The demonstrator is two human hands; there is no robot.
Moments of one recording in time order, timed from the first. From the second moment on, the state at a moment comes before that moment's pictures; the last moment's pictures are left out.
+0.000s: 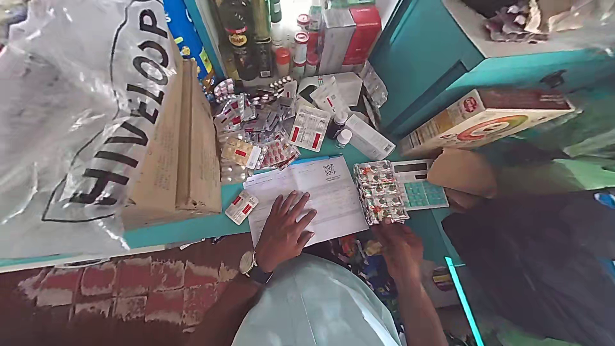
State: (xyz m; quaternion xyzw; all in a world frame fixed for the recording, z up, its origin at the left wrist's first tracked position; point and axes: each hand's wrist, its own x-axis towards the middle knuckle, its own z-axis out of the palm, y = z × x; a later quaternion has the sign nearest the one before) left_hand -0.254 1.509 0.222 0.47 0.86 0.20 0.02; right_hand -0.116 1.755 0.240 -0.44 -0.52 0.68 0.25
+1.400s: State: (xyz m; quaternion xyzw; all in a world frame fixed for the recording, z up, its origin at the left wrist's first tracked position) left_hand -0.173 1.372 0.239 0.23 0.87 0.43 -0.07; right_hand -0.392 1.650 0.309 0.12 -0.99 0.05 -0.11
